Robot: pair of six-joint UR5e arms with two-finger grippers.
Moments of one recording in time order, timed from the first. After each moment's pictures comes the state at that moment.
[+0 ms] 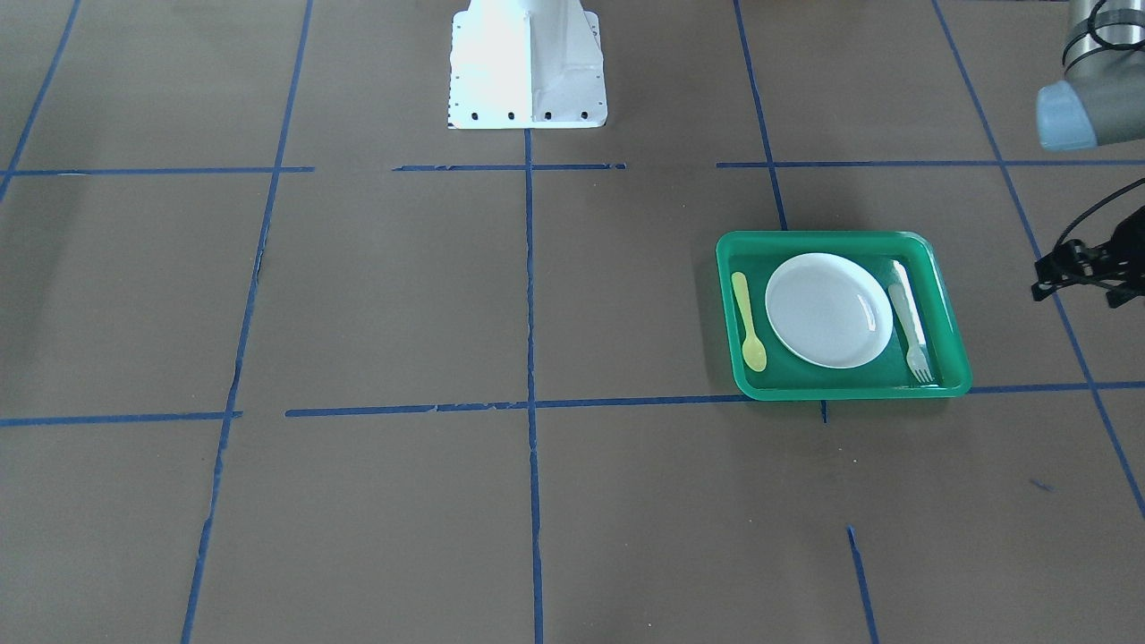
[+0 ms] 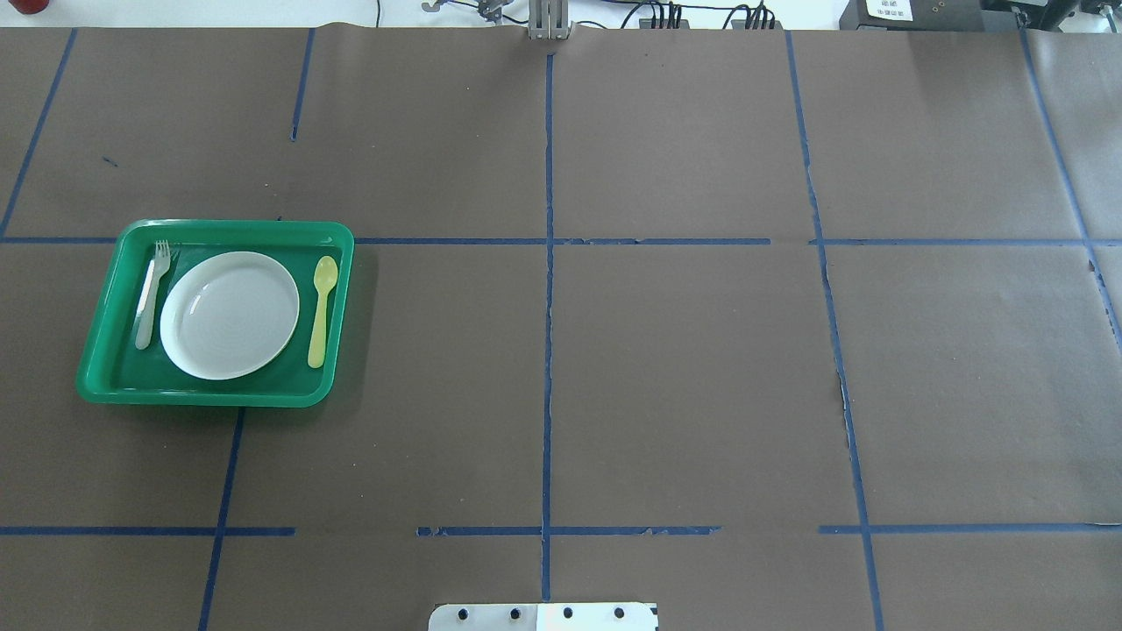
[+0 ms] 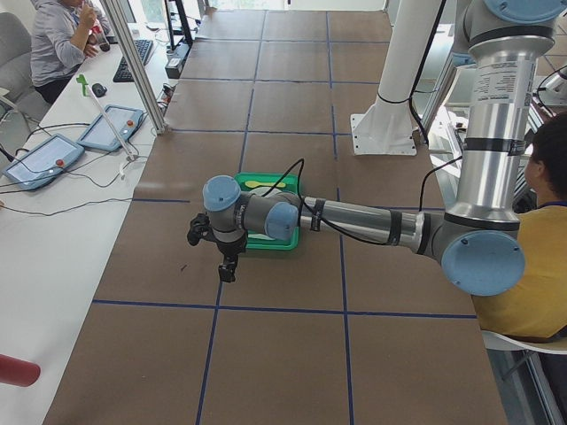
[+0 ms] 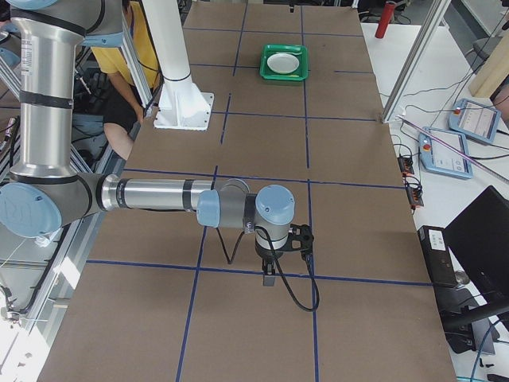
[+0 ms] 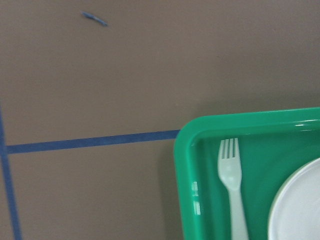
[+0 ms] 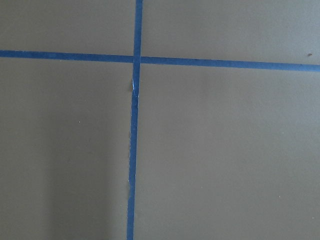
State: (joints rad) left arm -1.43 -1.61 -1.63 -1.64 -2.31 -0.01; right arm 1.60 -1.70 1.72 -1.63 2.29 -0.06
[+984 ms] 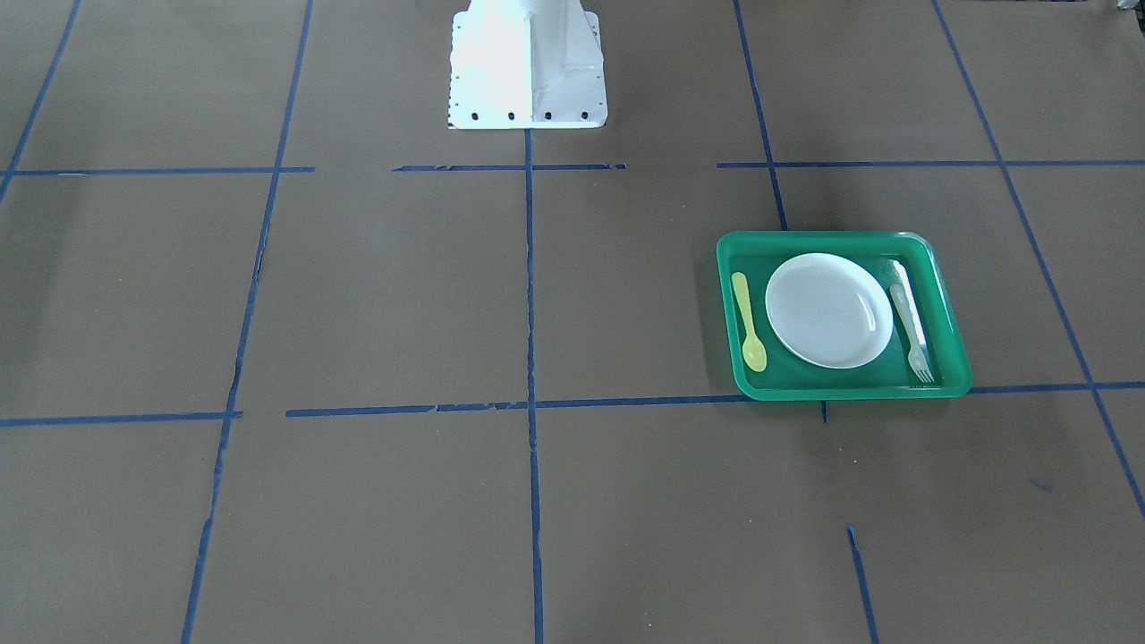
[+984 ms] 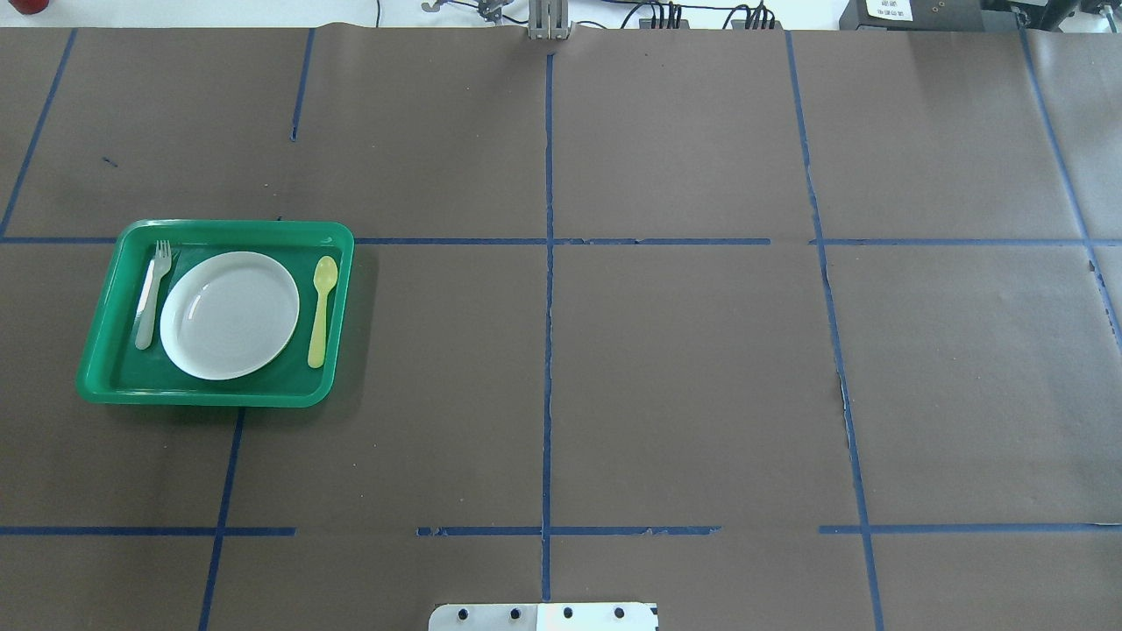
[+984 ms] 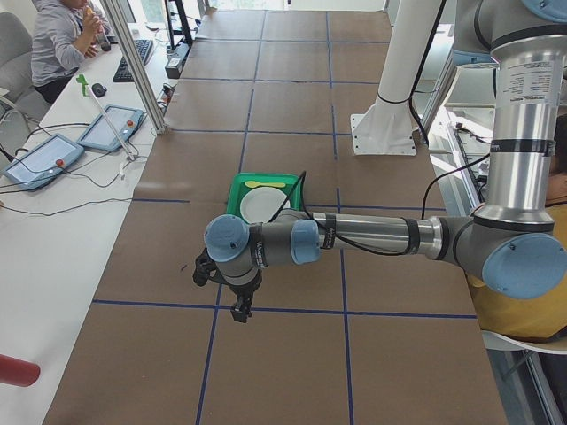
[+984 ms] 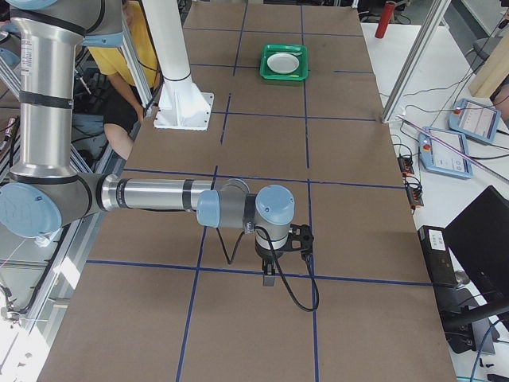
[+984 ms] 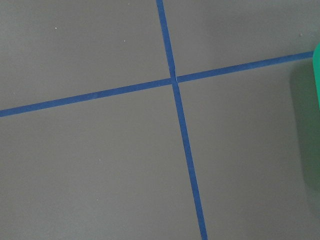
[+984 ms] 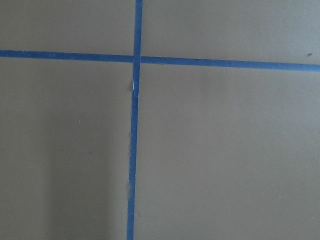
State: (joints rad) left arm -1.61 -1.56 -1.63 -1.41 -2.39 0.31; right arm 1.60 -1.70 1.72 -1.63 2.29 -0.06
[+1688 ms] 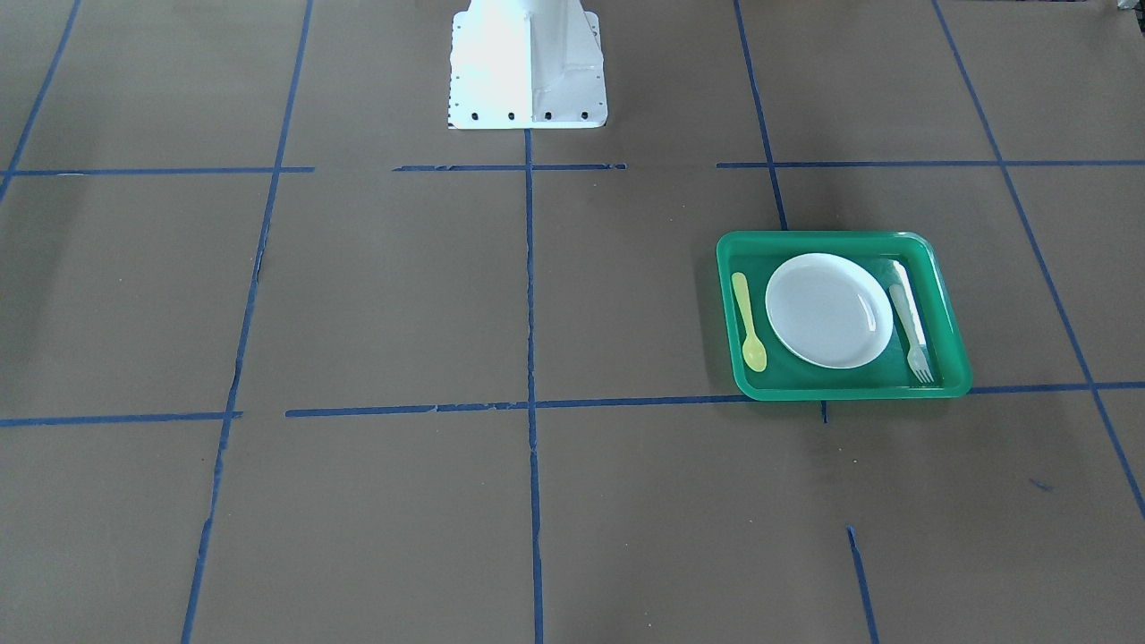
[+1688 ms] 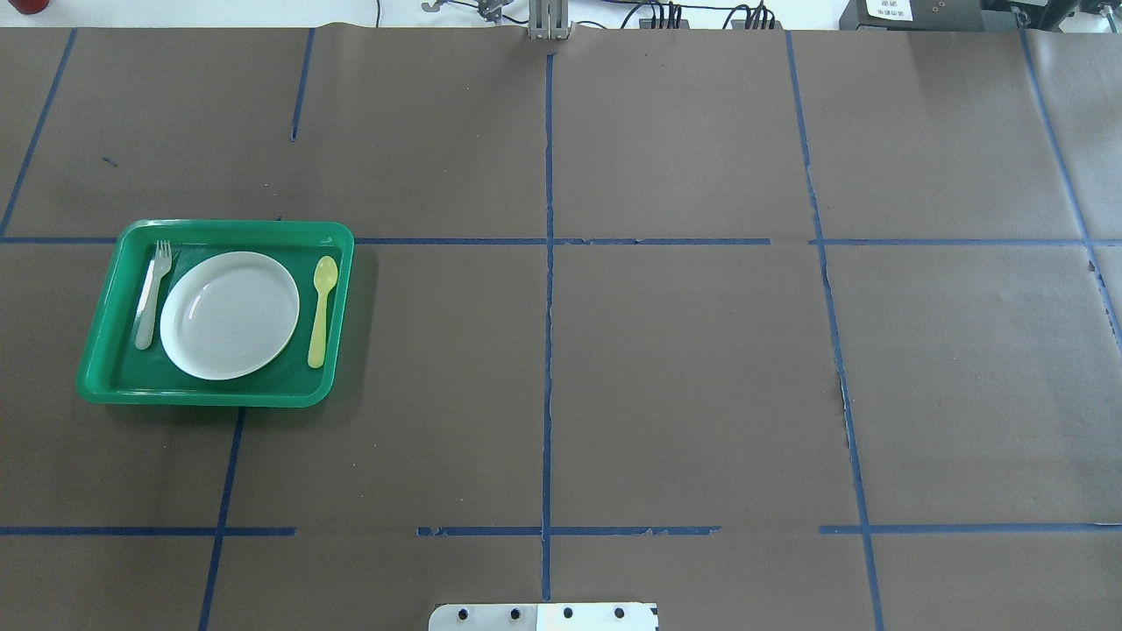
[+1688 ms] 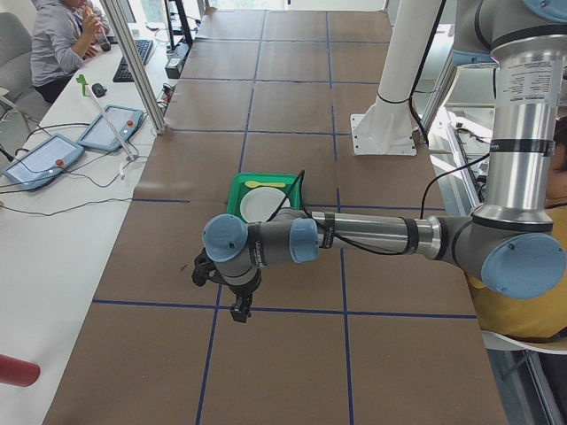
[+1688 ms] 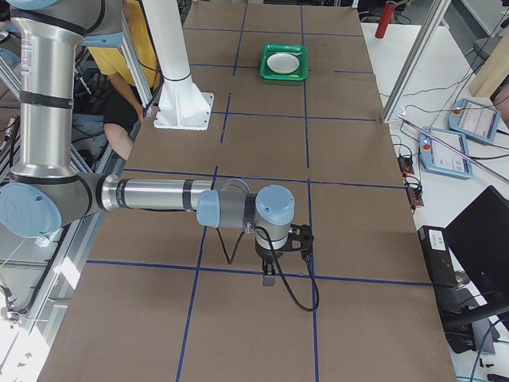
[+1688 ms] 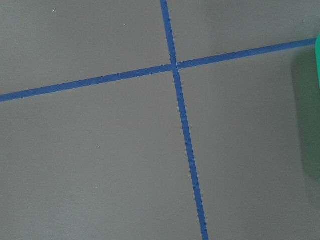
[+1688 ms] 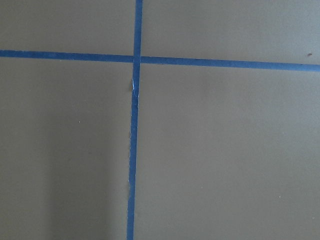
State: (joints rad) left arm -1.62 -1.58 -1.62 -1.40 -2.39 0.31; right arm 1.60 -1.70 1.72 -1.63 2.29 -0.06
